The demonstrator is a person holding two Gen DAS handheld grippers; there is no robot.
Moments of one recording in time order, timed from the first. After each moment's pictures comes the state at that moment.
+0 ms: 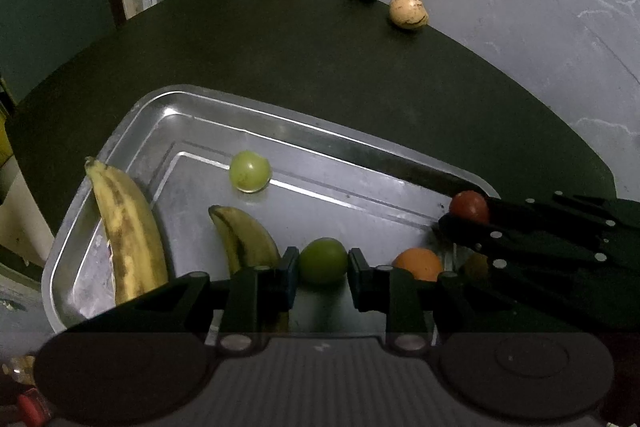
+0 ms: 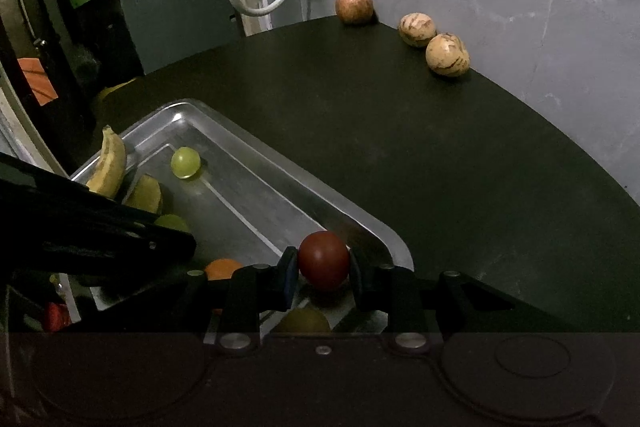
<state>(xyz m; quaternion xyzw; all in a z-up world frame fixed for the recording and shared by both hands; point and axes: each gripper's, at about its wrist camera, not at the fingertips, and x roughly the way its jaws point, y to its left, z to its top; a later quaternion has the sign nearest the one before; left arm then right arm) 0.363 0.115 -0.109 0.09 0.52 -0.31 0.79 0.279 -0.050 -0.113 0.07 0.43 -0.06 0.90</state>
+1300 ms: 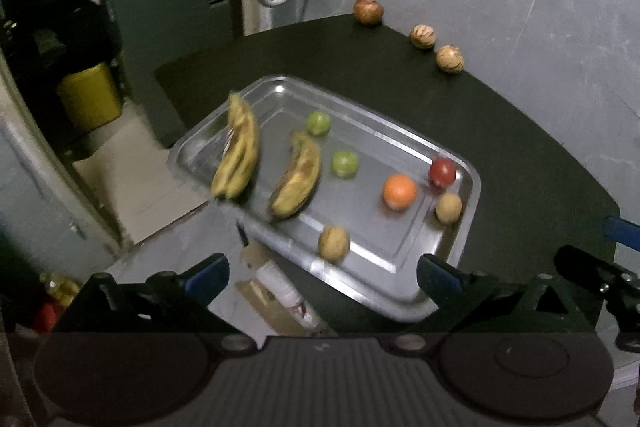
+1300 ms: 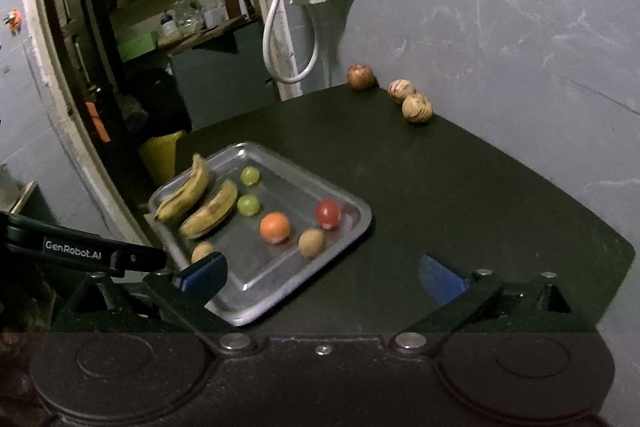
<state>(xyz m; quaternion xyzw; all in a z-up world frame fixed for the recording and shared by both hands) 0.205 0.165 -0.039 0.04 0.46 -0.16 0.87 0.097 -0.061 -0.031 0.08 0.34 -0.01 0.94</state>
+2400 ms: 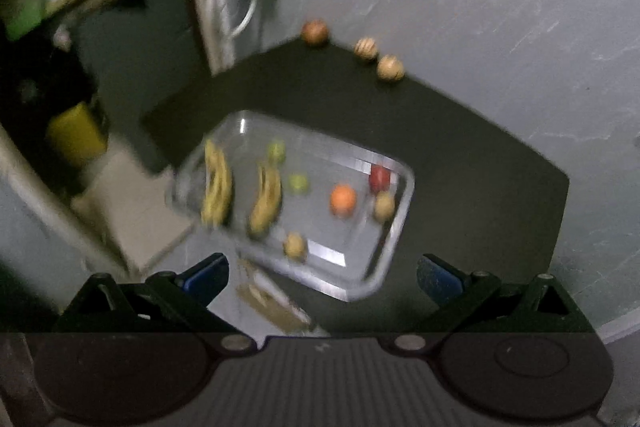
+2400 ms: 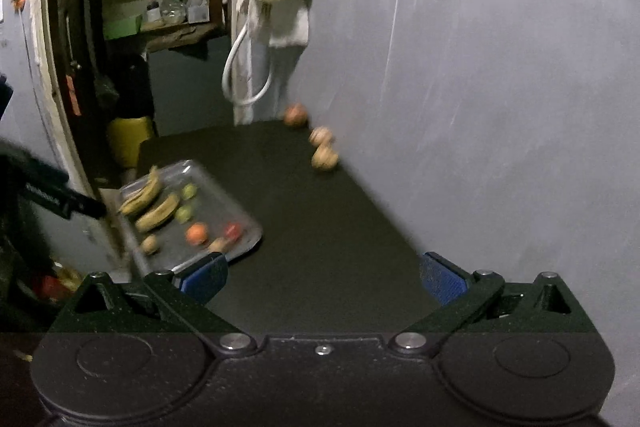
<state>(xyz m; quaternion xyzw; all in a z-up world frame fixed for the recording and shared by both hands) 0.180 0.137 0.062 0.11 0.44 -0.22 0.86 0.026 -0.149 0.140 -0.06 0.32 -0.06 0.94</state>
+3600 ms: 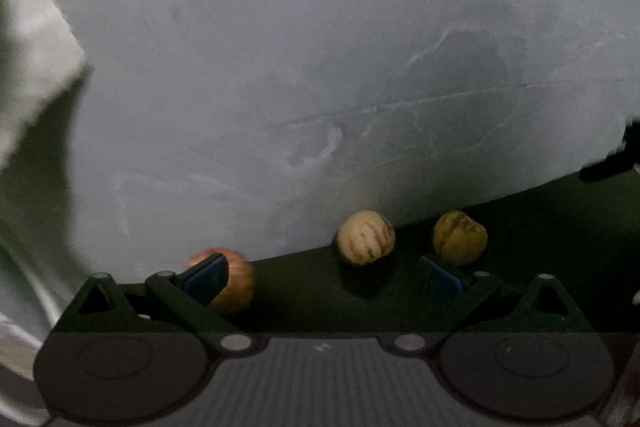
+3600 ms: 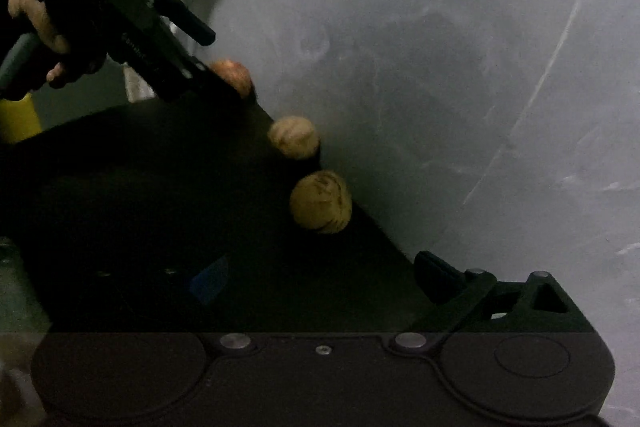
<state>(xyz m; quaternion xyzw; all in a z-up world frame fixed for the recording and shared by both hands) 0.623 -0.059 -0.056 0.29 0.26 -0.57 0.72 0.429 -0.139 -0.082 -0.04 0.41 -0.20 0.89</state>
